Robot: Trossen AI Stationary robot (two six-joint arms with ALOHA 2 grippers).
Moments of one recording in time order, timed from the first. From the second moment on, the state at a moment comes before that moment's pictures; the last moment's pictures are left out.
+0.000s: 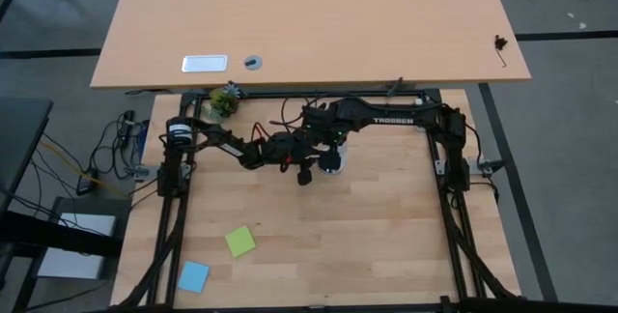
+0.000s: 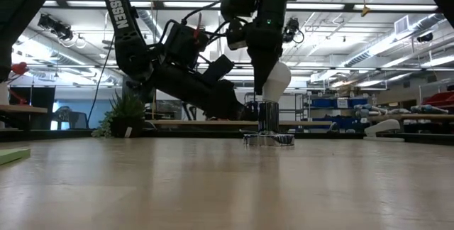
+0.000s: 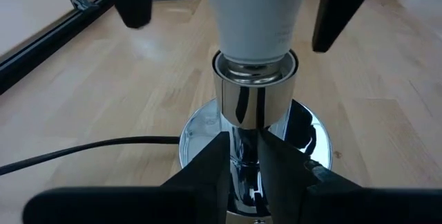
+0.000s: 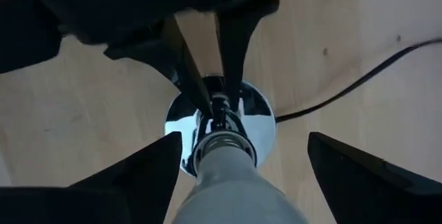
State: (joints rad) left arm 0.22 1.99 0.81 0.84 0.05 0.10; right arm -0.22 1.98 1.71 -1.10 0.03 -0.07
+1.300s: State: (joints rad) left arm 0.22 1.99 0.81 0.84 0.05 0.10; right arm -0.15 1.90 1.88 -1.24 0.14 -0.11
